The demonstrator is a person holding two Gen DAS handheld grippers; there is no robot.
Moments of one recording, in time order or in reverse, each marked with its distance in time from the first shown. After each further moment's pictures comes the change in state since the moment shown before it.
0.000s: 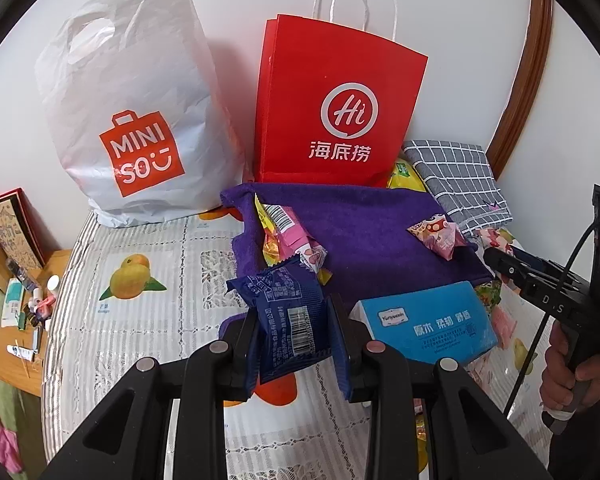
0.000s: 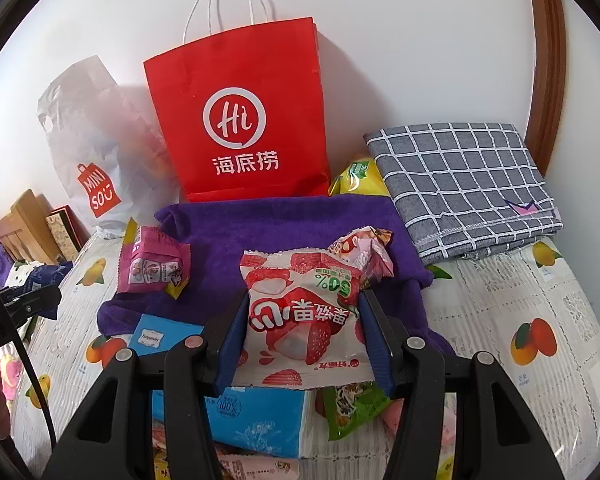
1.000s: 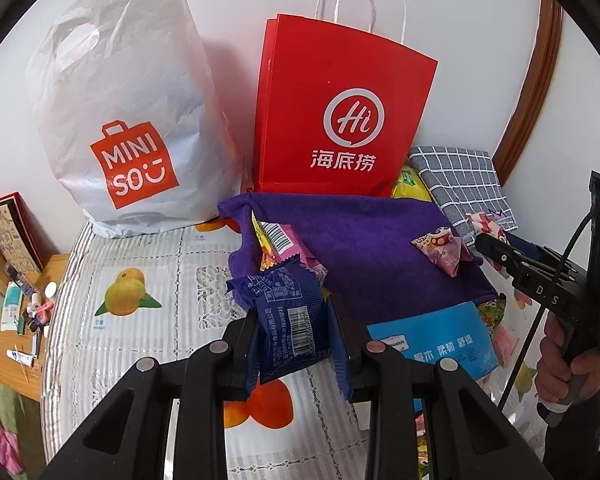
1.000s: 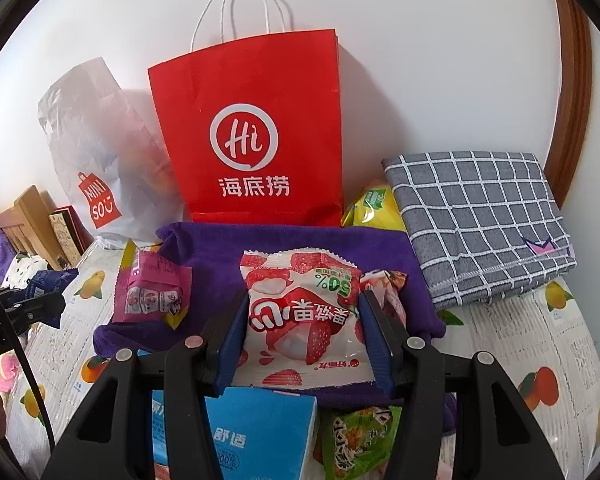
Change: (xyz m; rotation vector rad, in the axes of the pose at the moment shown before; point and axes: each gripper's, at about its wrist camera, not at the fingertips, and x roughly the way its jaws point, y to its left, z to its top) left arm 0.014 -0.003 0.019 -0.013 0.009 0.006; right arm 0.019 0.005 0.029 -0.062 -0.035 0.029
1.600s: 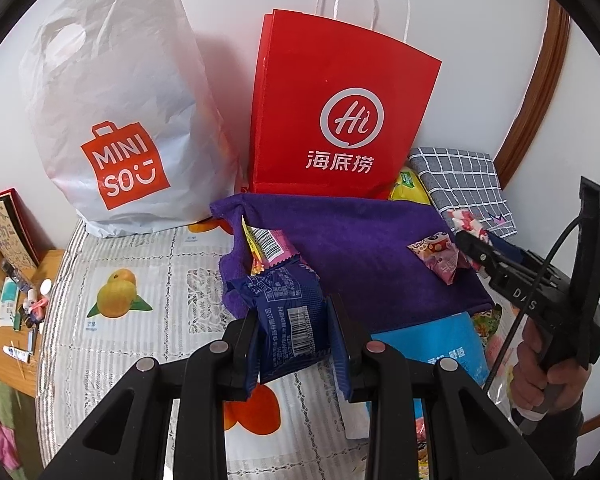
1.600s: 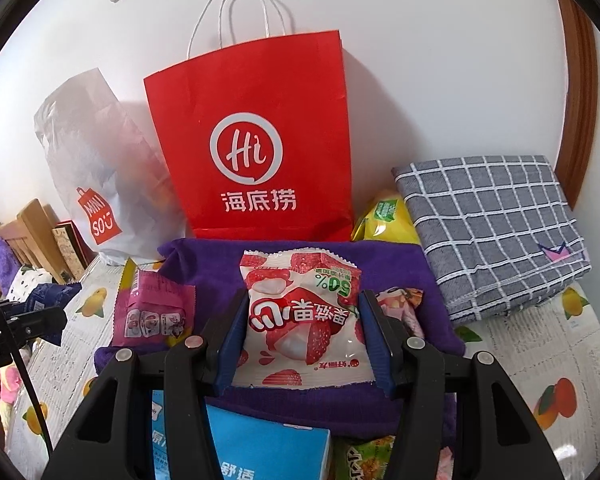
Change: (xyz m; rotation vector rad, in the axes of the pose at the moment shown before) left arm 0.008 -0.008 0.009 -0.020 0.027 -0.004; right arm 0.021 0.001 0.004 0.025 -0.033 0.036
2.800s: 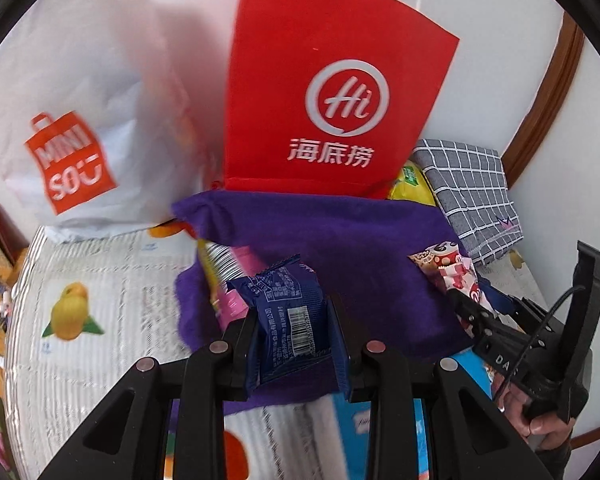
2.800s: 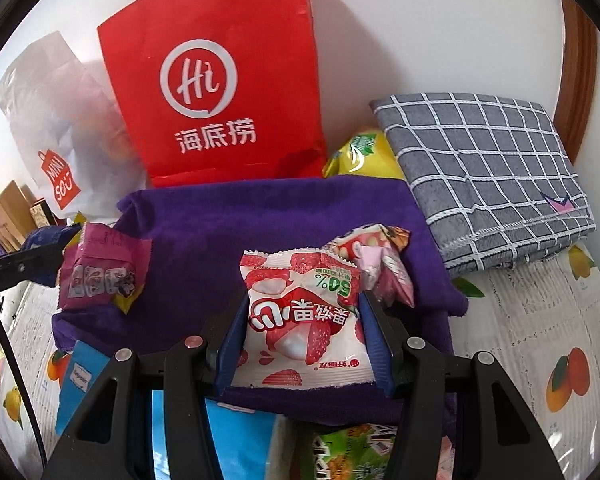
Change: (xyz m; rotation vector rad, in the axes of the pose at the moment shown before) left arm 0.065 -0.019 0.021 -0.011 0.053 -0.028; right arm 0.040 -0.032 -0.023 0.027 0.144 -0.055
